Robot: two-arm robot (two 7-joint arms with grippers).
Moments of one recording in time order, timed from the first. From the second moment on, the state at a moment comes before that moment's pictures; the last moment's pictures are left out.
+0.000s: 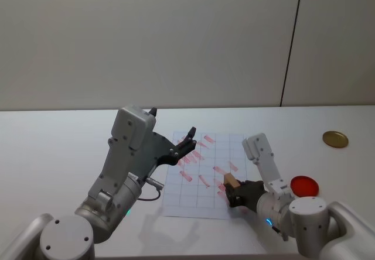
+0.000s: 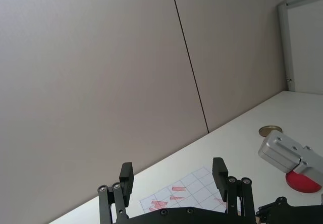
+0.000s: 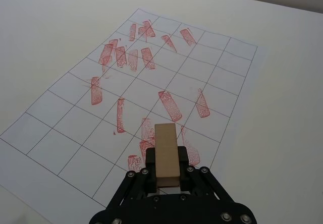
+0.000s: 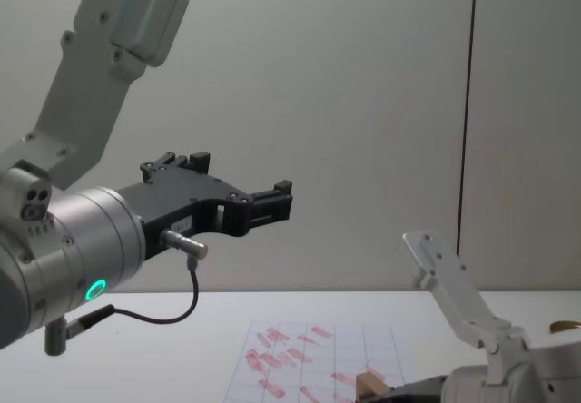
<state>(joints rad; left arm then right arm) -0.24 0.38 0.45 -1.63 -0.20 0.01 -0.01 0.57 -0.01 -0.38 -0.73 0.09 0.21 0.20</state>
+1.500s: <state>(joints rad) -0.24 0.38 0.45 -1.63 -0.20 0.01 -0.01 0.52 0.01 -0.37 -0.86 0.09 0.19 0.18</state>
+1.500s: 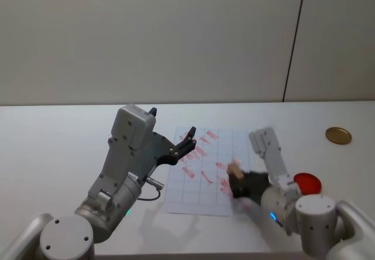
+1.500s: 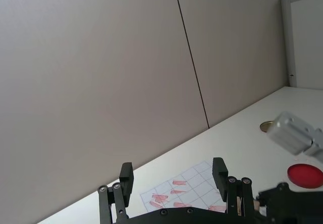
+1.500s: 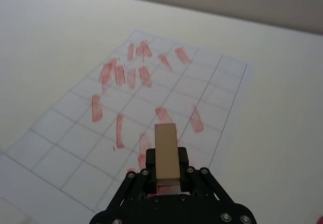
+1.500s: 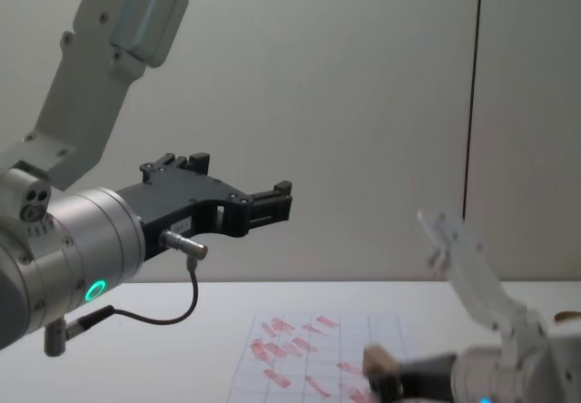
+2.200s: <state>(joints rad) -0.24 0.38 0.45 -1.63 -0.20 0.01 -0.01 0.45 0.06 -0.32 -1.17 0.17 0.23 0.10</state>
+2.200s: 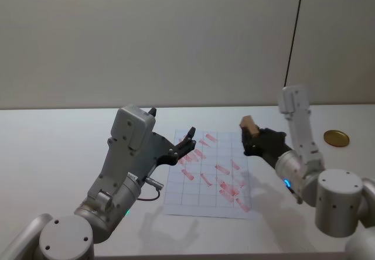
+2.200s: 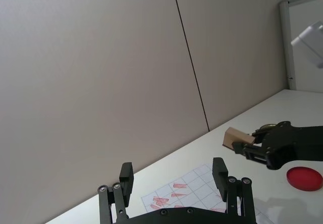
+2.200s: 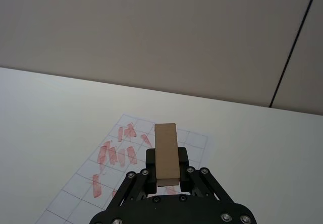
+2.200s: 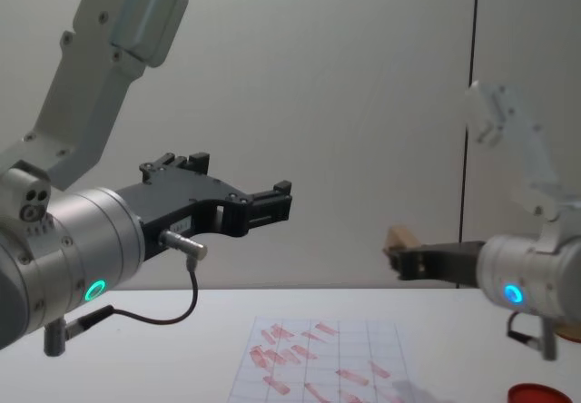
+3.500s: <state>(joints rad) -0.24 0.38 0.45 -1.63 -0.20 0.01 -0.01 0.37 0.16 -0.21 -1.13 0.23 0.33 0.02</state>
